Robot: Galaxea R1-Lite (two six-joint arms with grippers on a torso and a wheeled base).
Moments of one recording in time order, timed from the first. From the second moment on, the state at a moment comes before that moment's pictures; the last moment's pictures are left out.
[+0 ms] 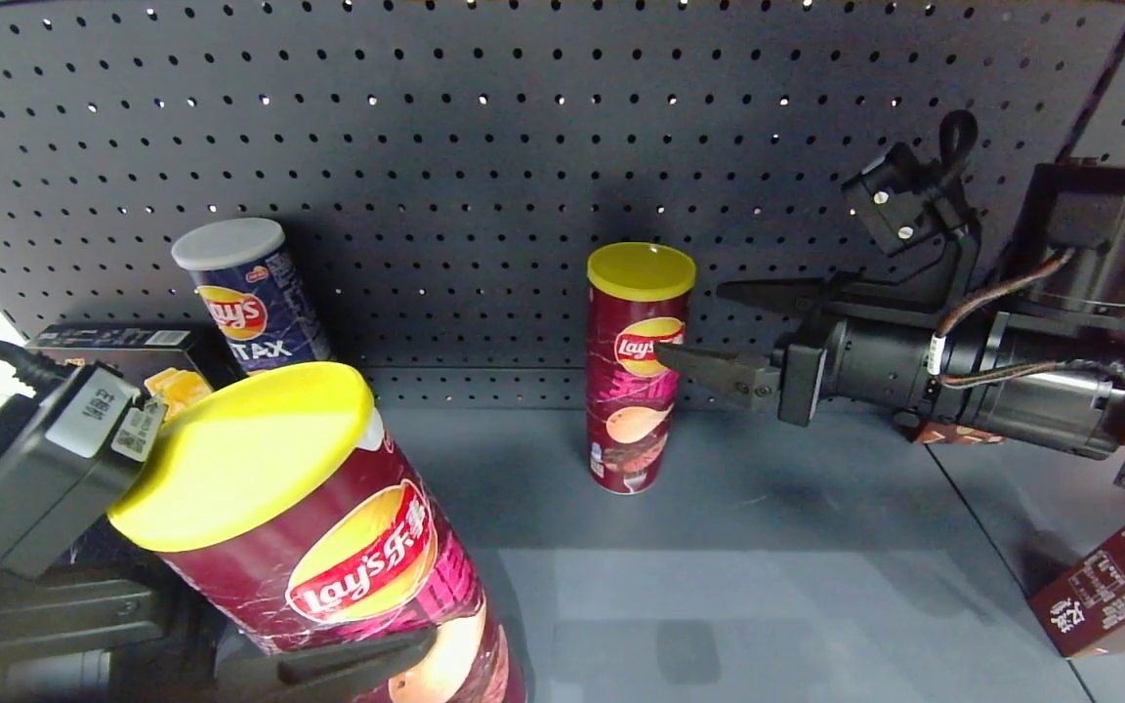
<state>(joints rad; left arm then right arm) -0.58 1.13 -0.59 -0.25 -0.51 0.09 0.59 1.60 -1.01 -0.57 0.35 -0.14</state>
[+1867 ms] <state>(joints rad) -0.56 1.13 -0.59 -0.25 -0.51 0.09 0.58 1.86 -0.96 -0.78 0.43 -0.13</state>
